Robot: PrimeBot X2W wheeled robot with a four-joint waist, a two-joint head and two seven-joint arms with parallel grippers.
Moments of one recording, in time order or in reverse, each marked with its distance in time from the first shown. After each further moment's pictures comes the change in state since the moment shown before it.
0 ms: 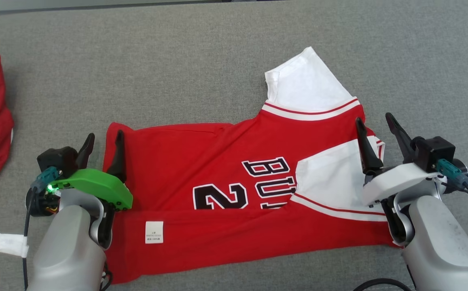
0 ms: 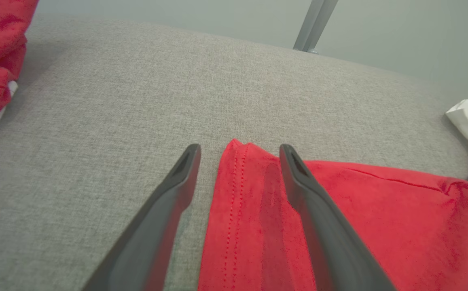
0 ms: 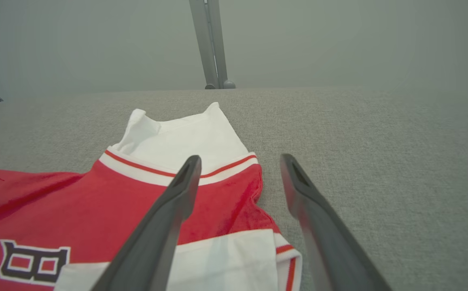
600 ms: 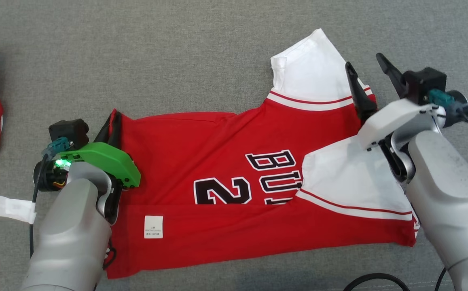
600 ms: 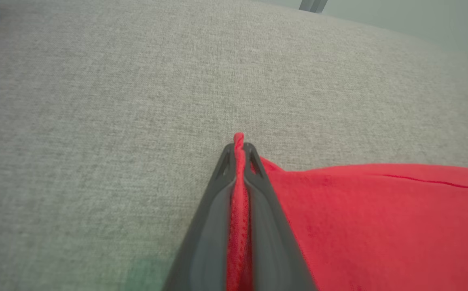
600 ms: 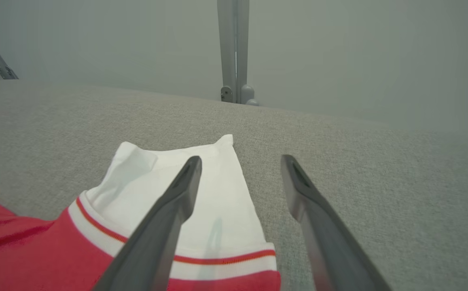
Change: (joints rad) left arm -0.192 -0.007 -0.128 0.224 -0.050 0.000 -0.001; right arm -0.306 -0.080 0.170 0.179 0.055 0.000 0.026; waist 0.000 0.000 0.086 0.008
